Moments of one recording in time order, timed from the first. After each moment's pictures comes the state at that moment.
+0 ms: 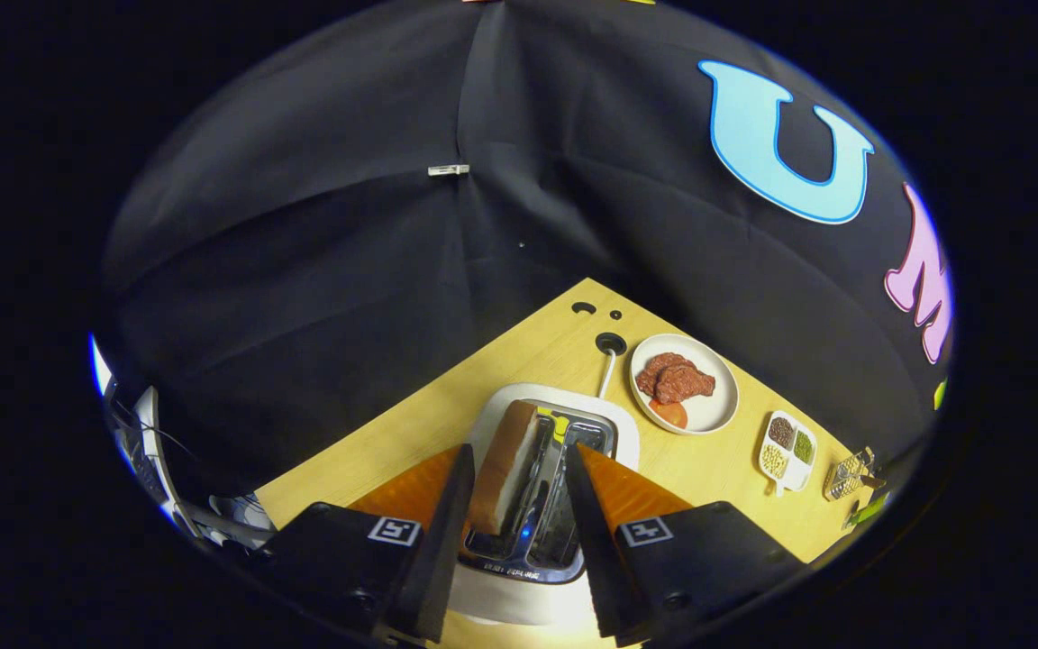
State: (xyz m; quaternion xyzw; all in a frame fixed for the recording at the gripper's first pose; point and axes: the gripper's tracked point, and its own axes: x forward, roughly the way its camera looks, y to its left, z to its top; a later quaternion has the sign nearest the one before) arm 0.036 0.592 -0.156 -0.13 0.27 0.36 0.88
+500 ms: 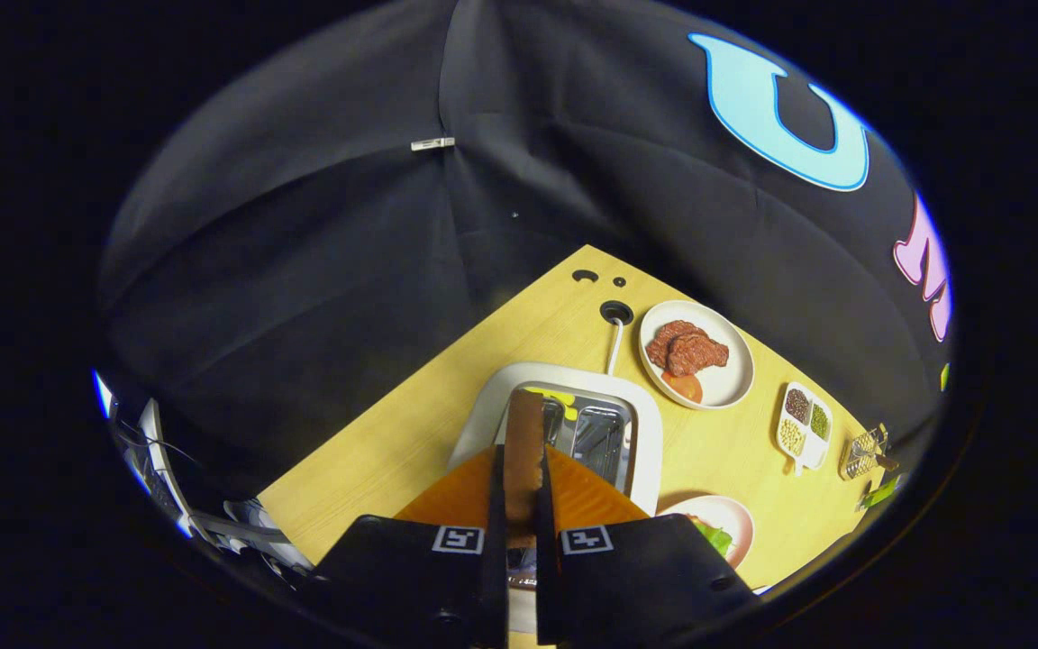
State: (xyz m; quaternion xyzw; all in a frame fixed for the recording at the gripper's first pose) arm 0.036 0.600 -0.174 -0.12 0.31 0.36 0.87
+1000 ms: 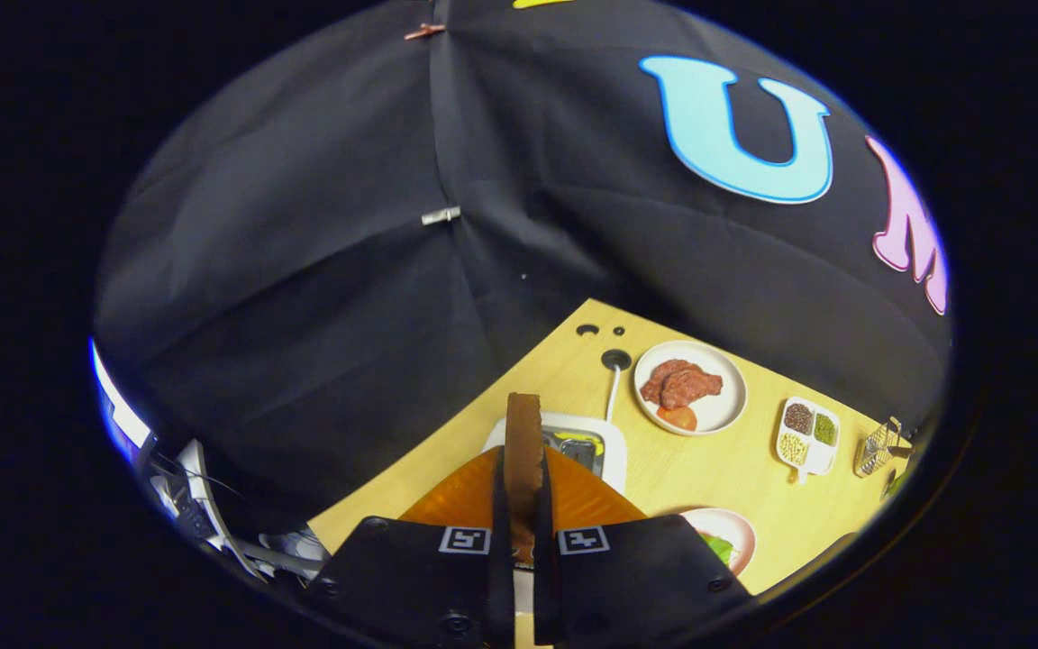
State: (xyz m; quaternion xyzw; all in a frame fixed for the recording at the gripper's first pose) arm 0.033 0.554 -0.083 0.00 0.24 0.38 0.89
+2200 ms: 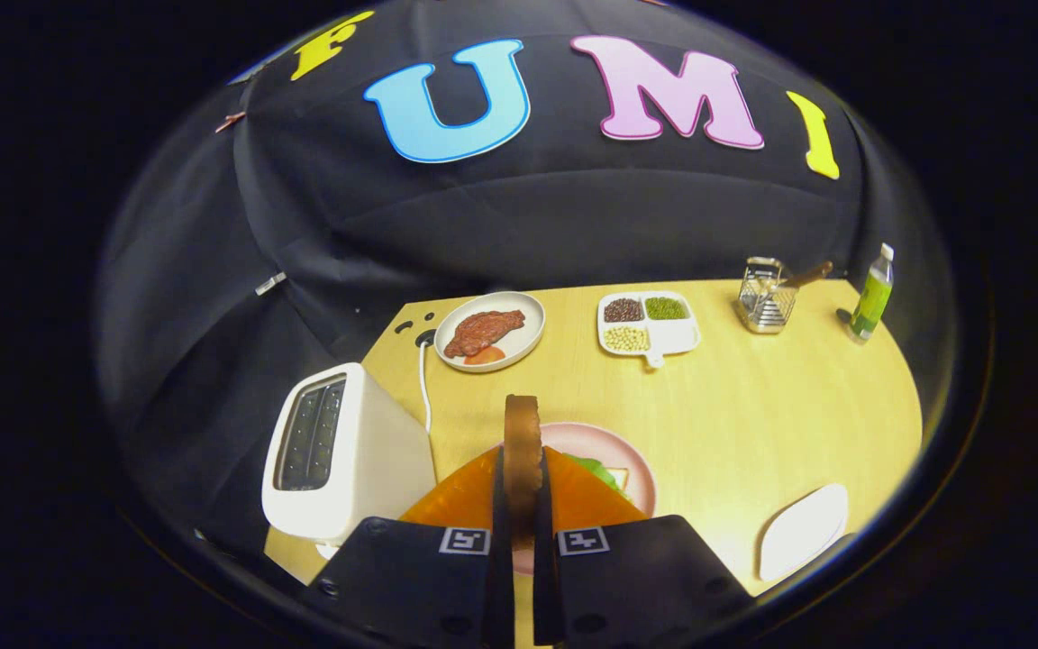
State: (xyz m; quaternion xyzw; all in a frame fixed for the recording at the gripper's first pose) arm 0.060 0.367 -0.219 0.16 0.29 0.17 0.93
